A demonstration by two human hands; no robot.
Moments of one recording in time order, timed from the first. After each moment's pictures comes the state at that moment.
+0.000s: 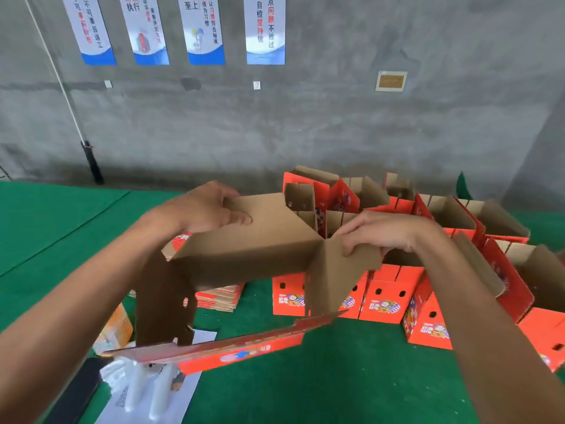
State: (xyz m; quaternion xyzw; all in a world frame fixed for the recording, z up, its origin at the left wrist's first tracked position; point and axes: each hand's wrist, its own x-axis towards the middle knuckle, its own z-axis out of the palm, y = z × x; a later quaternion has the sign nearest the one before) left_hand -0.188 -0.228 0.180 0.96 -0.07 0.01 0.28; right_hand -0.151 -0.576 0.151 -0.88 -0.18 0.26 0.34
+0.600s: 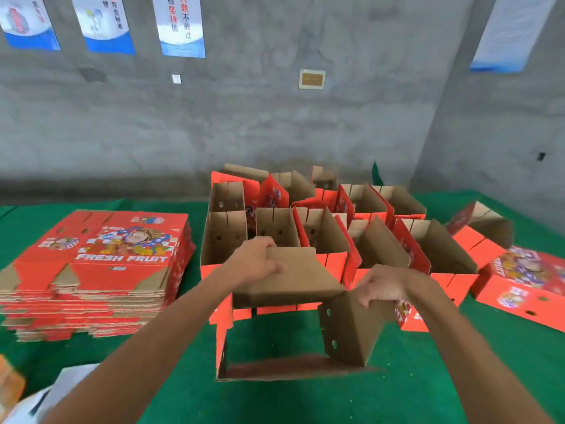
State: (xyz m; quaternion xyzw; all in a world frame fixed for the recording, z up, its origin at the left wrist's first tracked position) left_hand -0.130 -0.433 0.052 0.94 -0.16 -0.07 0.28; right_hand -0.208 -0.724 0.060 -0.93 0.08 0.26 0.24
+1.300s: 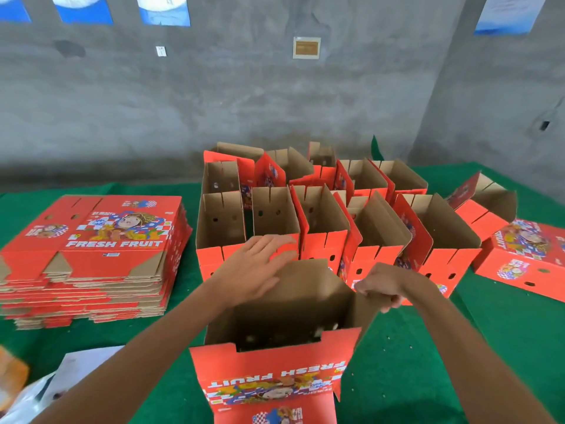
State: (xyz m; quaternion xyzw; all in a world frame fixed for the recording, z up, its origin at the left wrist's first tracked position) left_hand -0.151 -0.410 0.001 0.86 -0.49 0.17 0.00; right_hand -0.195 -0.745 -0.009 -0.89 0.16 0.30 0.31
